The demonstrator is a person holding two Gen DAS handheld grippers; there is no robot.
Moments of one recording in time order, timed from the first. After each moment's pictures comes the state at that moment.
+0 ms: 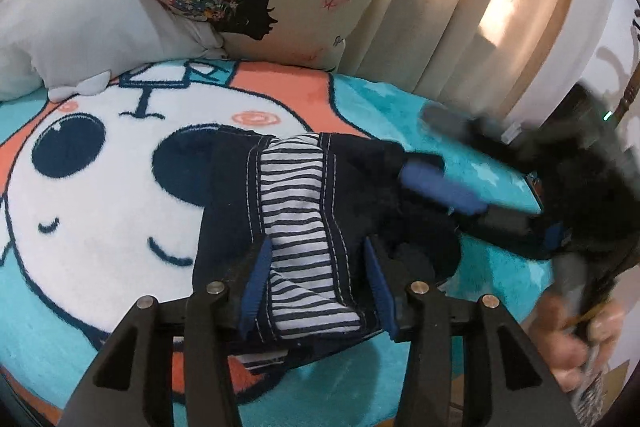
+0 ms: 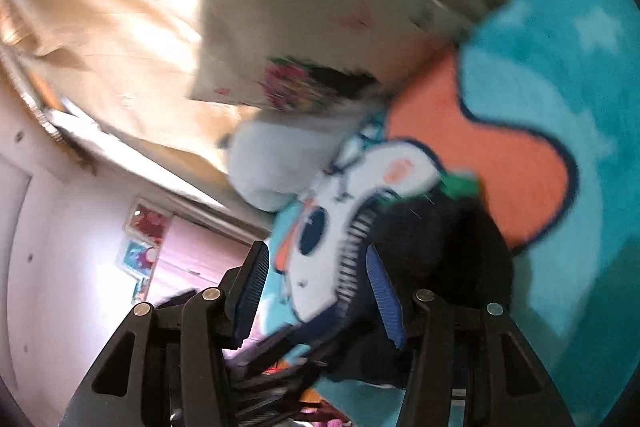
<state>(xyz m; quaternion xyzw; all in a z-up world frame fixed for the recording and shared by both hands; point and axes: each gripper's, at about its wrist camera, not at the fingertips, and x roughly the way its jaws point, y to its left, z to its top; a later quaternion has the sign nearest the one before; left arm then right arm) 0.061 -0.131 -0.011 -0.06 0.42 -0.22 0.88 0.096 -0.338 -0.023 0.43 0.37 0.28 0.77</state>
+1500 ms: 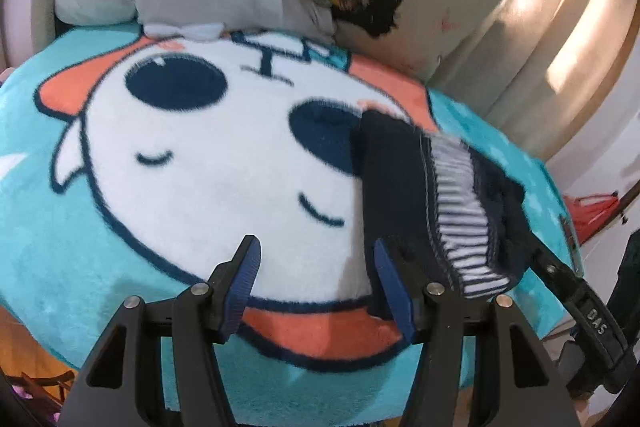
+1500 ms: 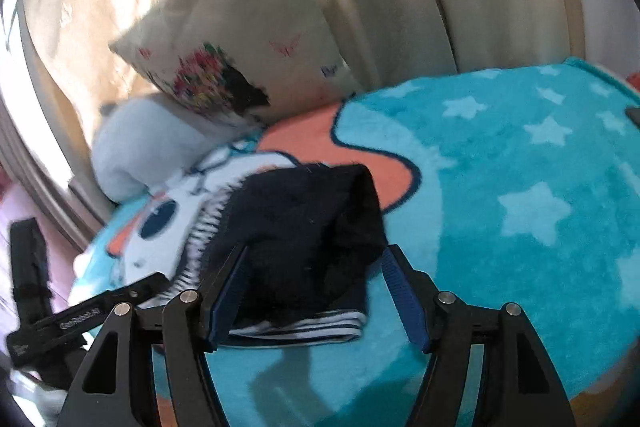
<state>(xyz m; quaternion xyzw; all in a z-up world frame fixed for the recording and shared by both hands) 0.059 -0.048 -0.038 -0.13 0.45 -0.13 0.87 0.014 -0.299 -0.020 0.18 0.34 0.02 0.92</state>
